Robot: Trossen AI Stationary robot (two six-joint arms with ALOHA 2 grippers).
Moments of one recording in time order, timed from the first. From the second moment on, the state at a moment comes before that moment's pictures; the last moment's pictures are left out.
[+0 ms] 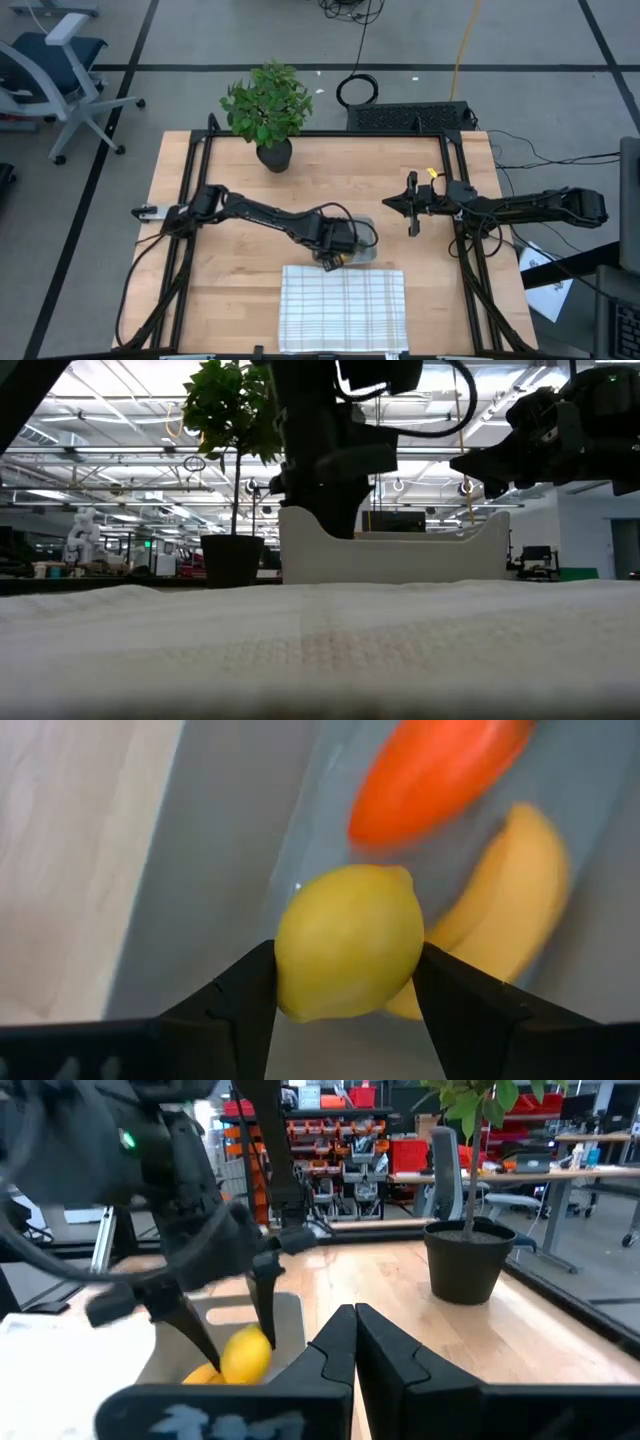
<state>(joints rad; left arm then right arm) -0.17 2.20 1.81 -0.98 -0.26 -0.53 -0.21 0.80 0.02 0.80 -0.16 0.04</state>
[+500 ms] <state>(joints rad) -0.13 2.21 1.81 -0.99 -0.22 -0.53 -0.21 0.80 0.02 0.80 -0.16 0.03</state>
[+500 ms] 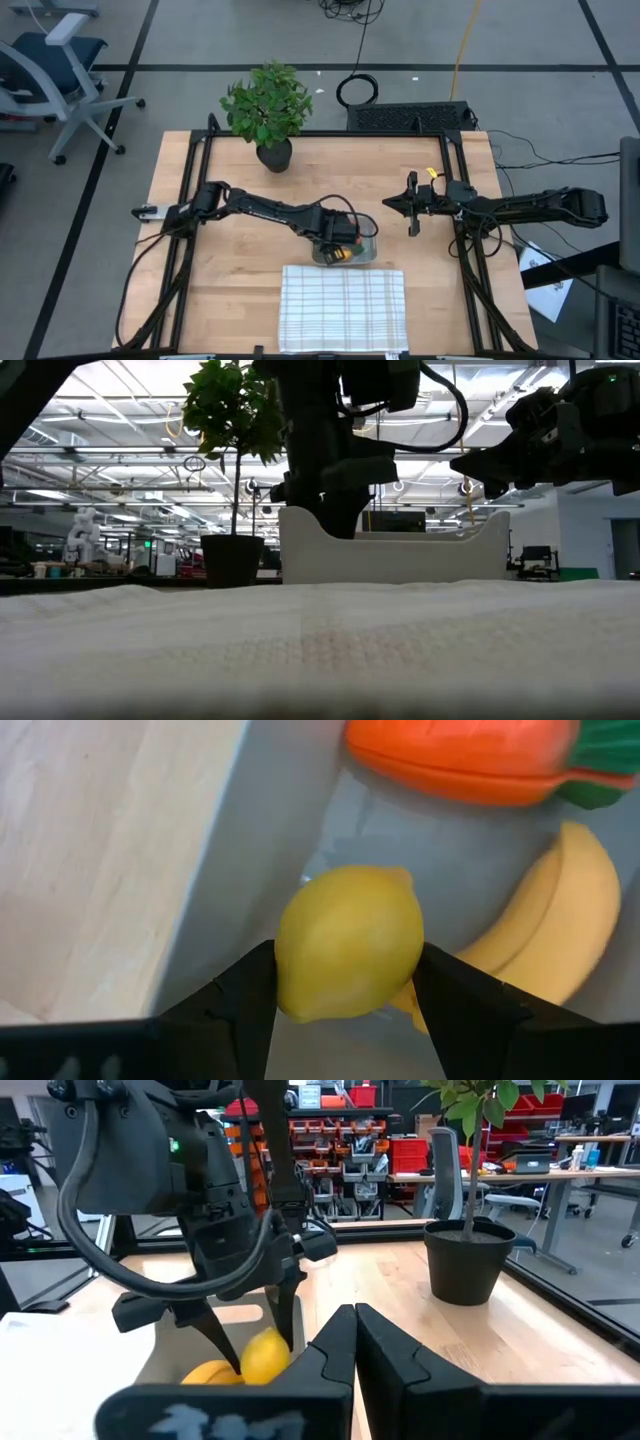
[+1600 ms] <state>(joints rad) -0.13 2.22 1.81 -0.99 -0.18 -0.33 -0.21 0.80 0.02 0.78 -0.16 0.02</state>
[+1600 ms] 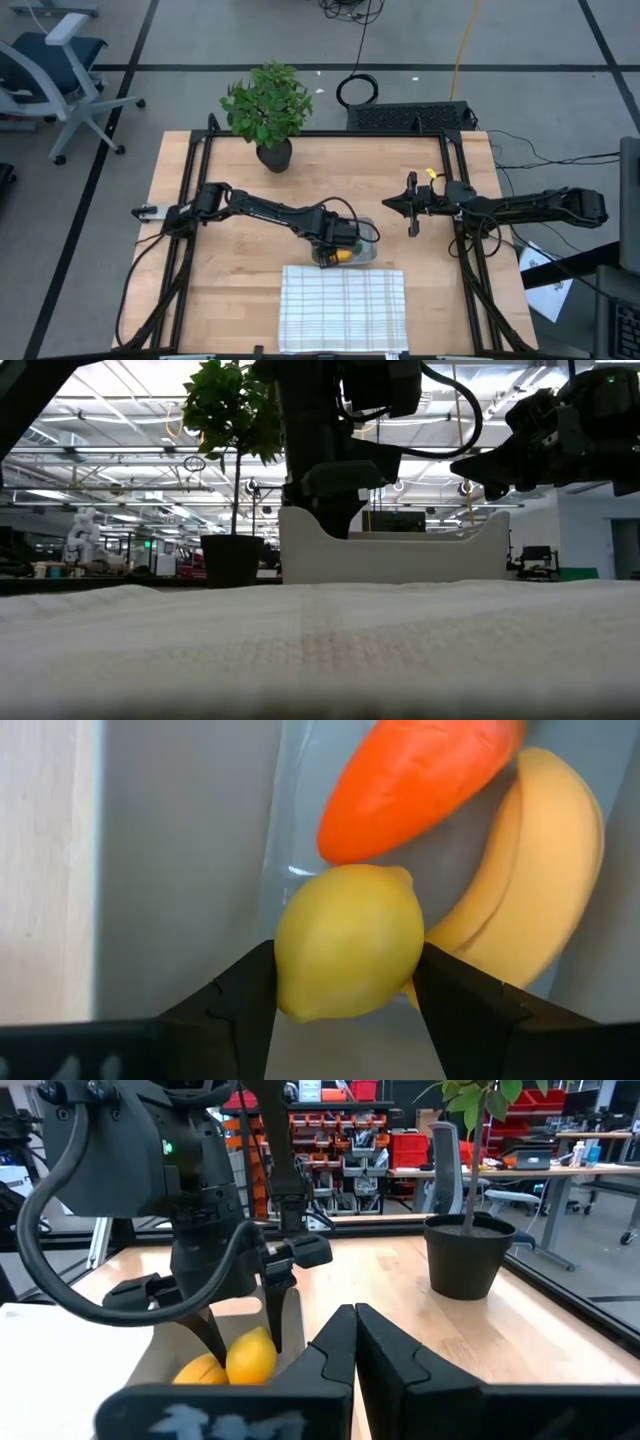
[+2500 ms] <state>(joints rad) -0.13 2.22 1.81 -0.99 -0.10 -0.34 -0.21 0.80 0.02 0.76 -0.16 0.01</state>
